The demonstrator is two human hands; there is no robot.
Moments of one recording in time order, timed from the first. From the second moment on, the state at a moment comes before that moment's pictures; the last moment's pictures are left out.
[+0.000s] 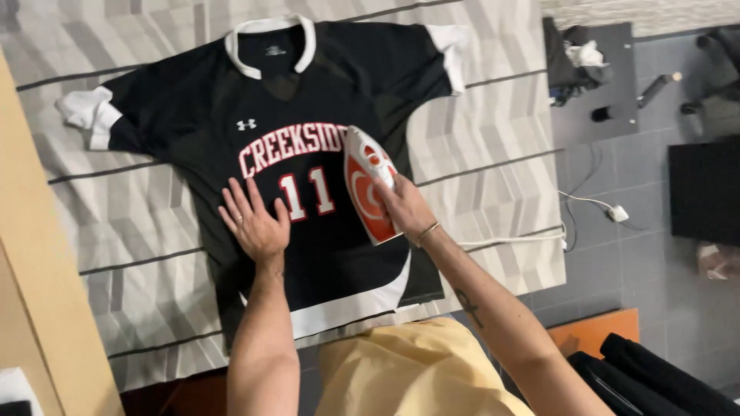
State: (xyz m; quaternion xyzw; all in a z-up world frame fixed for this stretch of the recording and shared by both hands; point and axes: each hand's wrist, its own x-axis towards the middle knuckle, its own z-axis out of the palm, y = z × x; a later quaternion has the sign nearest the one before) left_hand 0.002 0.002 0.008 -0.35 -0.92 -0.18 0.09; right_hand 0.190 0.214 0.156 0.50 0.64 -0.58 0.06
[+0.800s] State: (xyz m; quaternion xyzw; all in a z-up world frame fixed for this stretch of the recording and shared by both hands) left_hand -0.003 0.008 0.012 -0.34 -0.92 -0.15 0.10; right_hand 0.126 0.285 0.155 0.46 0.71 -0.51 0.13
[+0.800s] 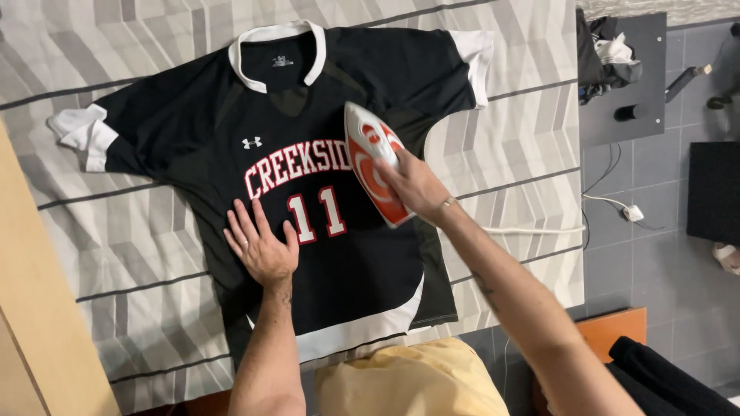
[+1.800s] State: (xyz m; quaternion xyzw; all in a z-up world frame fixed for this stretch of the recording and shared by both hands) left_hand -0.001 0.015 0.038 -0.33 -0.93 -0.15 0.02; right_hand 0.064 0.469 0.145 0.41 0.88 -0.15 0.21
